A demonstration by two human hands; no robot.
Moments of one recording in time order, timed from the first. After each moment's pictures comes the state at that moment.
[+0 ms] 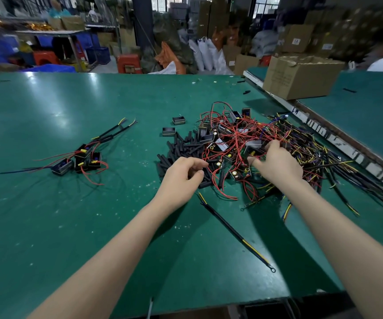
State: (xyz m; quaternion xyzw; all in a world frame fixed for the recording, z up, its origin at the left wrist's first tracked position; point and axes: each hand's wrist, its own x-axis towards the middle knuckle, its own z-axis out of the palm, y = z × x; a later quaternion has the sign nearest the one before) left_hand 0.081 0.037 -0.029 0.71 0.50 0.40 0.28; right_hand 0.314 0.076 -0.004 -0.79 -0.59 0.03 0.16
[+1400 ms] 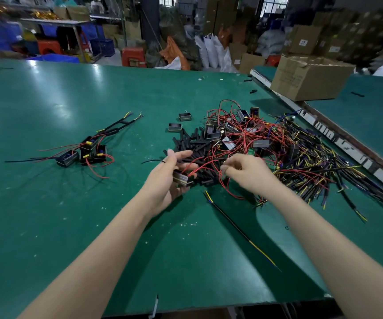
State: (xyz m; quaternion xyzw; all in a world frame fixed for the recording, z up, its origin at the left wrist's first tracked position) left_hand 0.052 0.035 -0.029 0.39 0.41 0.52 0.64; right_hand 0.254 0.057 -0.003 -0.64 -0.73 0.18 0.19
